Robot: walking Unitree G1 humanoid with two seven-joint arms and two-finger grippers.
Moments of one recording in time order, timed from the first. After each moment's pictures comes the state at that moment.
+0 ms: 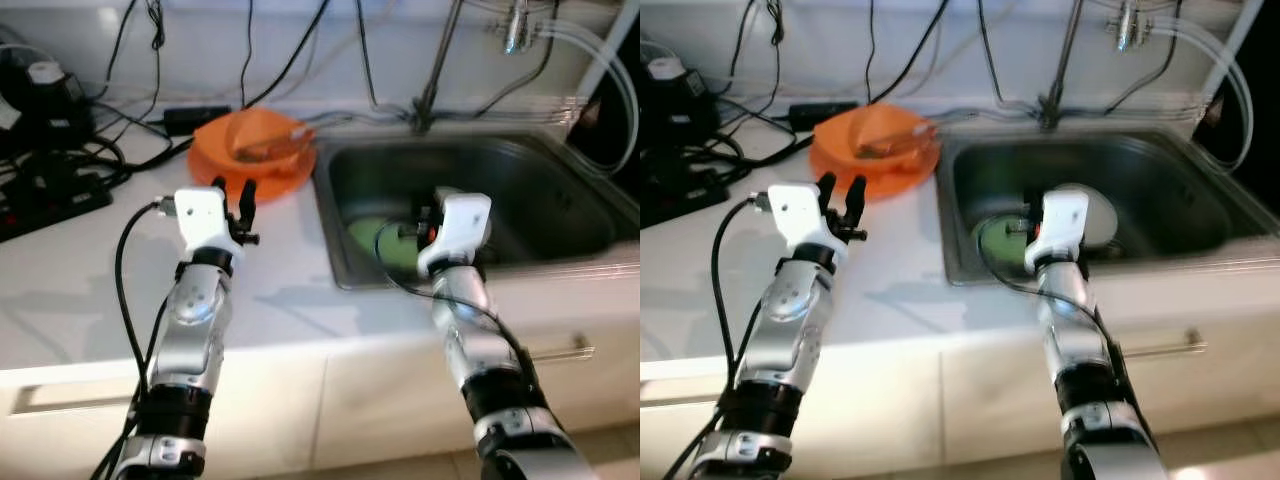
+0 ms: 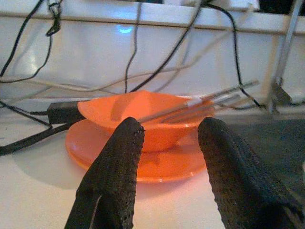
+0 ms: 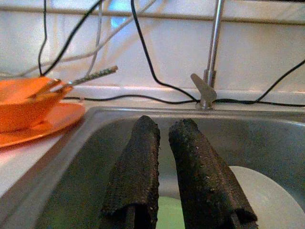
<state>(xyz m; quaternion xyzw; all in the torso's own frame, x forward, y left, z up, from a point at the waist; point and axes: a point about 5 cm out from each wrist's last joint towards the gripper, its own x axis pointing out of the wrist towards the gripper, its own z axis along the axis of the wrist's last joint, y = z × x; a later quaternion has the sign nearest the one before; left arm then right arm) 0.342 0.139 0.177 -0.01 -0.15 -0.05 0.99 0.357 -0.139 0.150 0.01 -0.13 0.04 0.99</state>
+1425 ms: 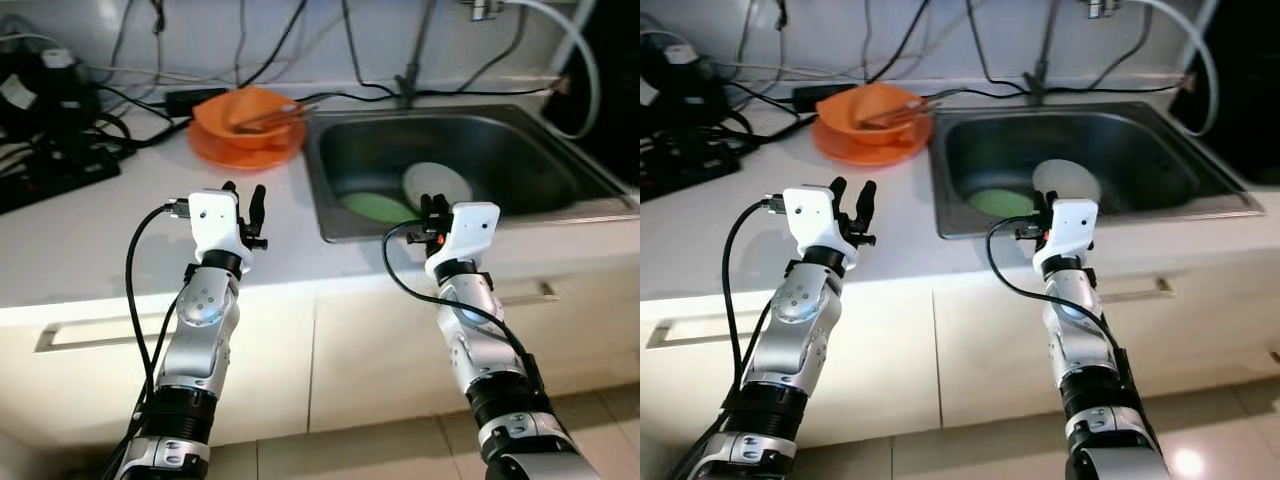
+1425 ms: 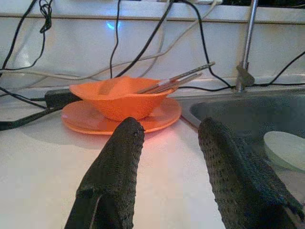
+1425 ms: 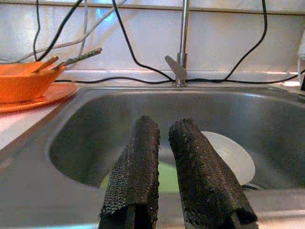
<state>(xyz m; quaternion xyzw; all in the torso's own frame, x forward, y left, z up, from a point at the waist) 0.342 0.139 0.173 0.00 -0.13 -0.04 0.99 0.356 -0.142 0.145 0.02 -0.12 0.04 0.99</state>
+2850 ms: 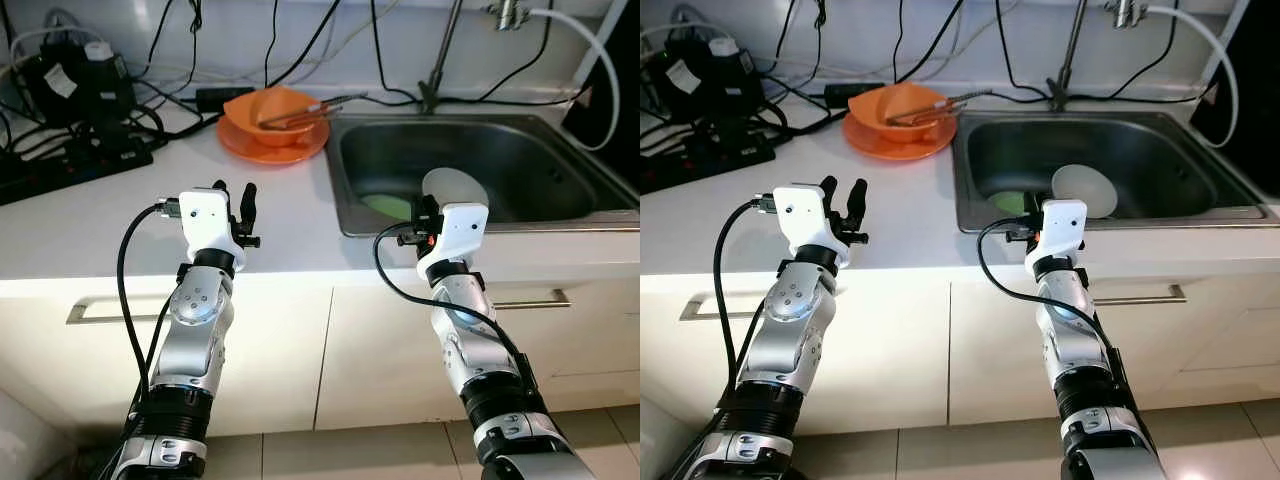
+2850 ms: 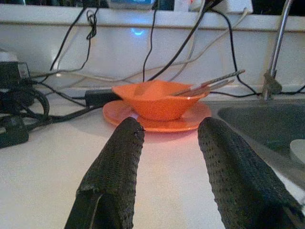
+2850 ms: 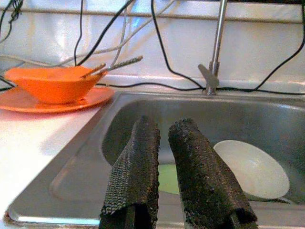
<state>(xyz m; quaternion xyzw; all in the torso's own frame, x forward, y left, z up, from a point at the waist) 0.342 0.144 0.174 0.00 -0.14 -0.03 0.99 0.356 -0.137 0.145 0.02 -0.12 0.05 0.99</state>
